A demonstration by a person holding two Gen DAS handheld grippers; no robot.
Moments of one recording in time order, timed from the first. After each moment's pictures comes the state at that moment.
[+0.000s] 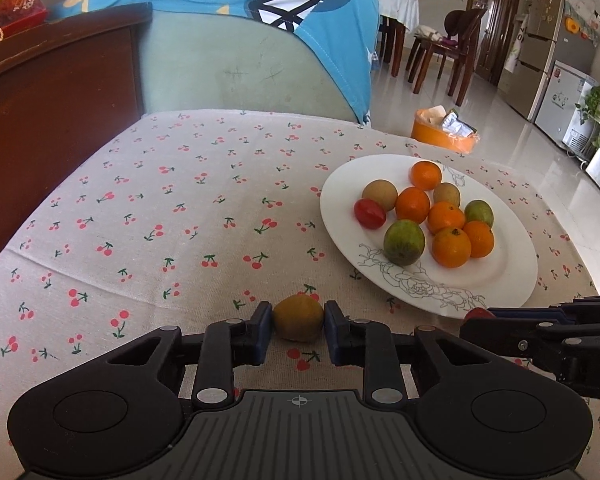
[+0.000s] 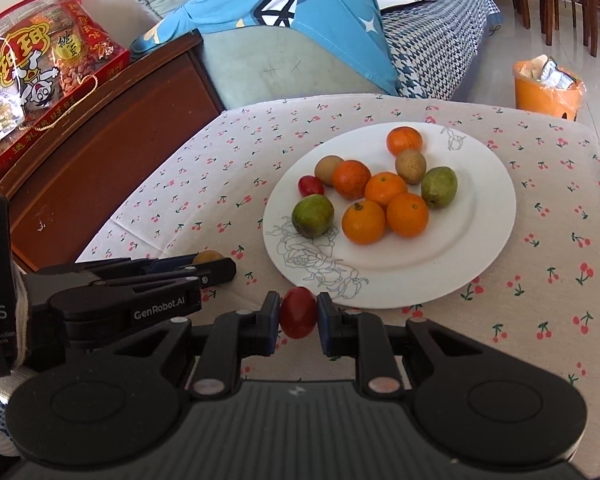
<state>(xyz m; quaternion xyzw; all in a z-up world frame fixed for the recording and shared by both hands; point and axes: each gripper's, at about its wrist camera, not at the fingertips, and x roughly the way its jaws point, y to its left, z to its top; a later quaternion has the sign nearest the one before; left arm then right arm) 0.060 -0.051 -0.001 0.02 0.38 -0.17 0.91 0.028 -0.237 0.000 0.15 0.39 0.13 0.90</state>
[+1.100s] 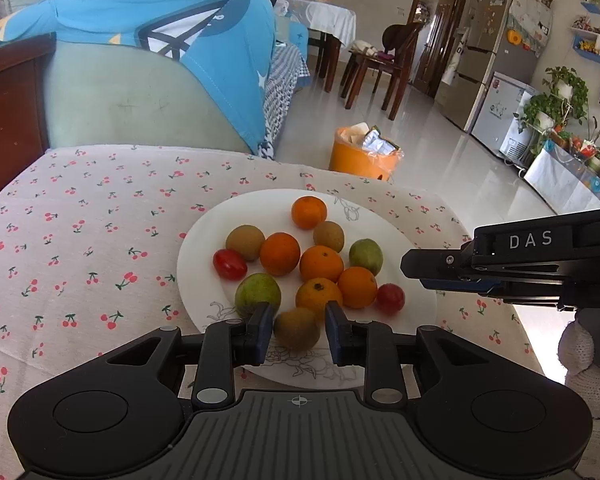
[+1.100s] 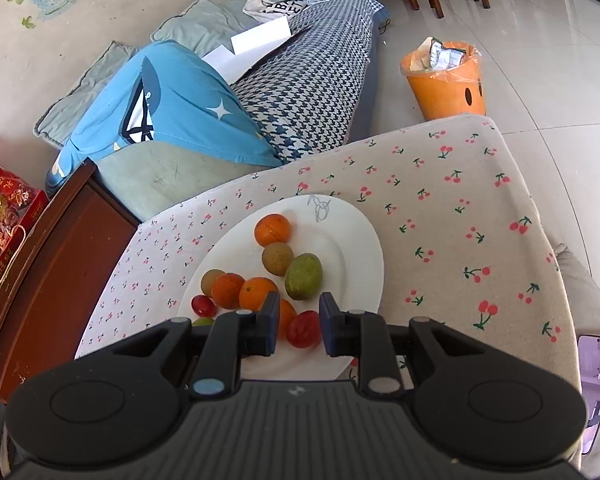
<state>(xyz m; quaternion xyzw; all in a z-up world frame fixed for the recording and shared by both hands) 0.065 -0.117 0.015 0.00 0.35 -0.27 0.90 0.052 -0.327 0.004 0.30 0.34 0.01 0.89</state>
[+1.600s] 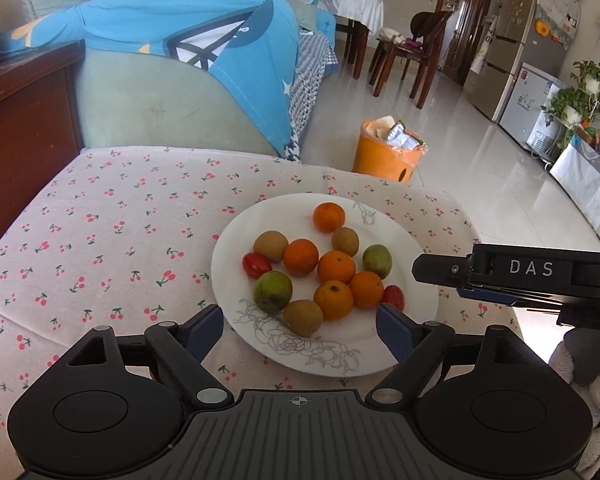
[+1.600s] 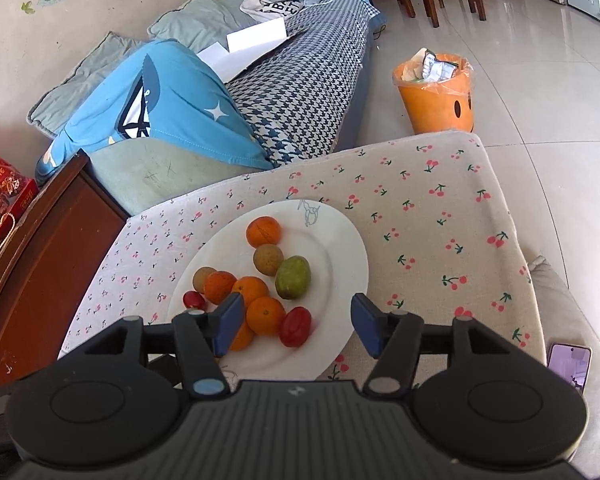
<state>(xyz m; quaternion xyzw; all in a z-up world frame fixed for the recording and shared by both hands) 0.058 -0.112 0.050 0.01 0.39 -0.22 0.90 0.043 -0.323 0.020 0.26 0.35 -0.01 0.90</state>
